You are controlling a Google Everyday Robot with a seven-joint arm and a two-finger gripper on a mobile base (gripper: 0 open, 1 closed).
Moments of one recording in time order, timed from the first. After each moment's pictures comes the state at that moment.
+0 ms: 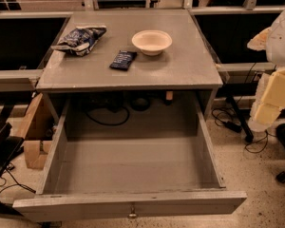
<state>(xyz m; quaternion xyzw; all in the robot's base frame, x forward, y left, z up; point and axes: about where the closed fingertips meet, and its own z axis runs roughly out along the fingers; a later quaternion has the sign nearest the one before) 0.438 -0.217 0.976 -0.60 0.78 -0.03 0.16</state>
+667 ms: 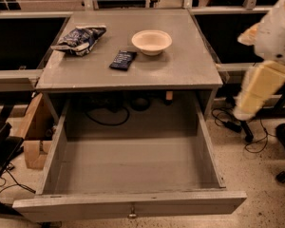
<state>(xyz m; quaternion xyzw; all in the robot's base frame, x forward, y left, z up) 0.465 -0.206 0.972 -0.60 0.78 -0.02 0.19</state>
